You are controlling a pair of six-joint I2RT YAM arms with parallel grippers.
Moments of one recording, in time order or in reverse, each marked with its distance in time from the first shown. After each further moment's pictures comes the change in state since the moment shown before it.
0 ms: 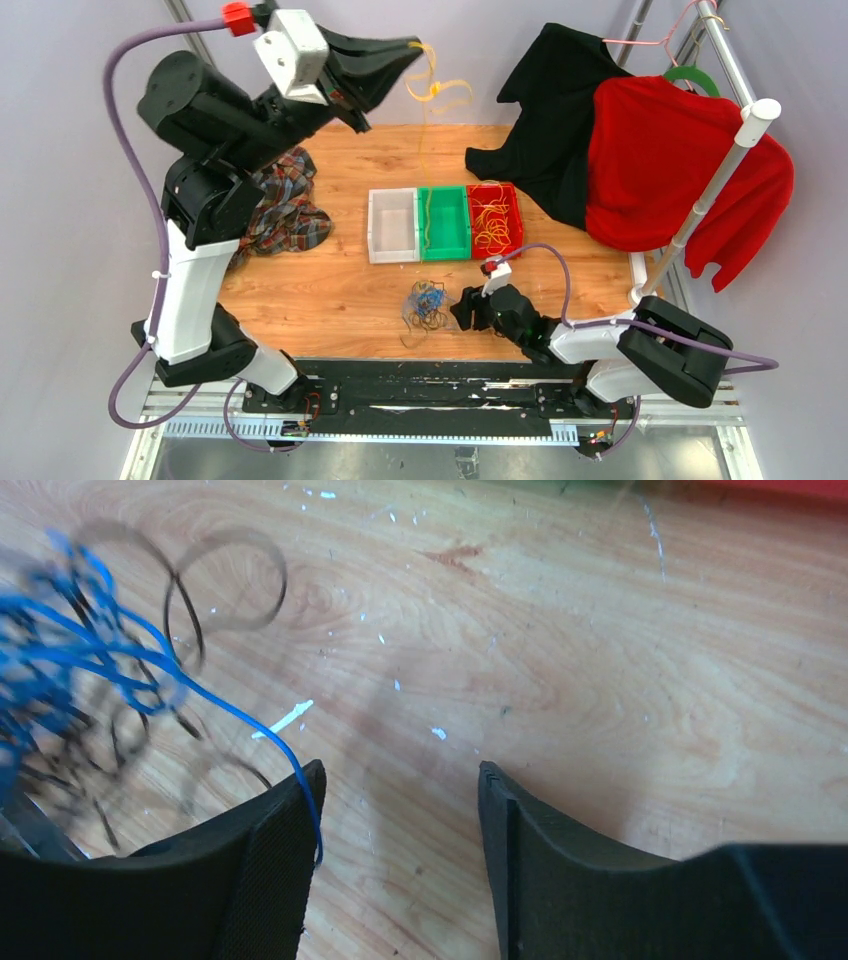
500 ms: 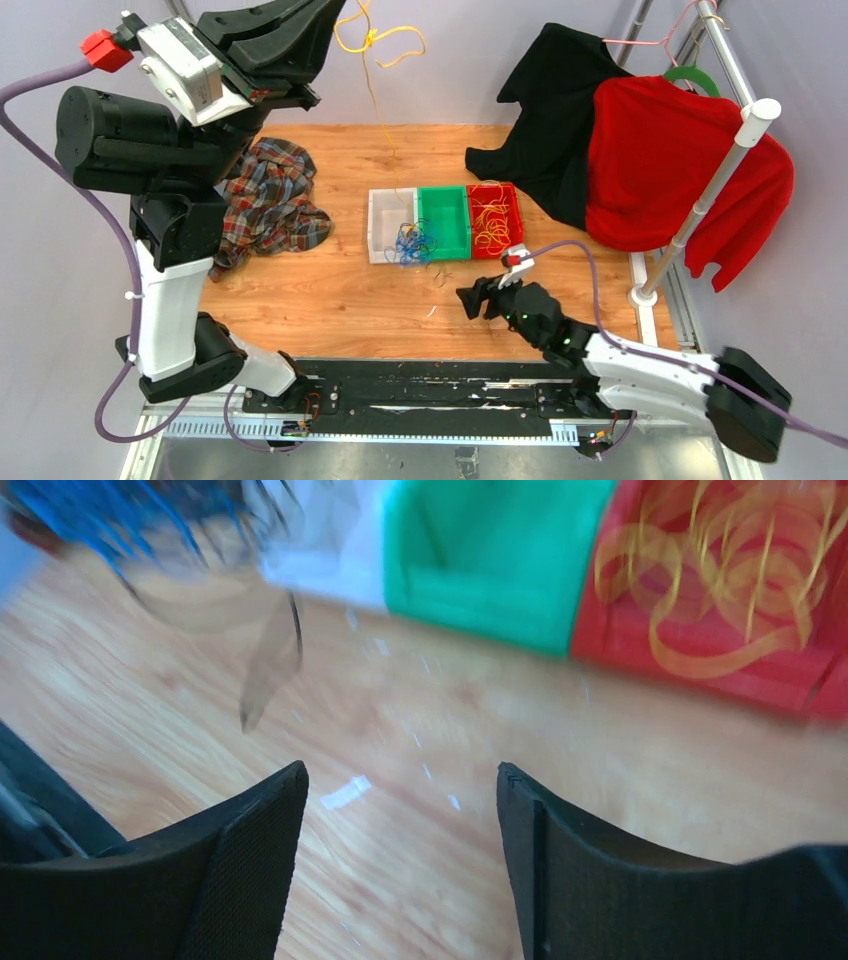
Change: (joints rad) left arm 0.000 -0.066 0.000 0.306 -0.121 0.140; right arm 0.035 -0.362 -0.002 -0.222 0.117 -0.063
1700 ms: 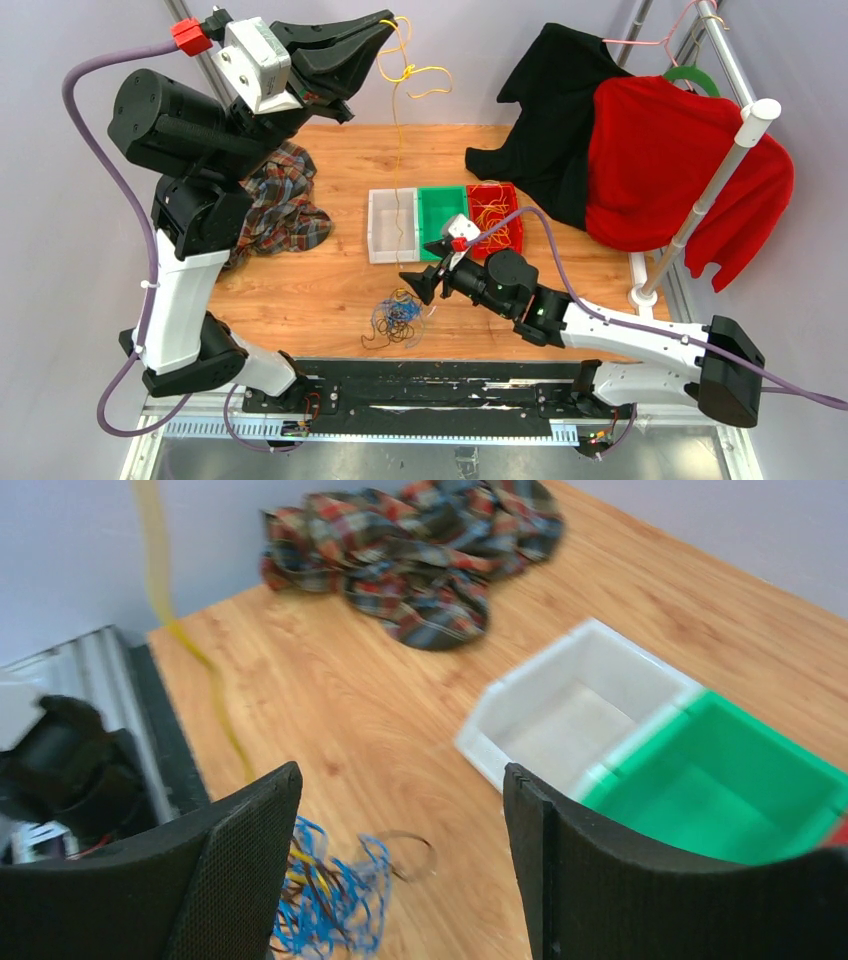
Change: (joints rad) left arm -0.007 -0.002 -0.086 -0.091 0.031 -0.034; right arm 0.123 0.155 0.494 -0.023 -0.282 -0.376
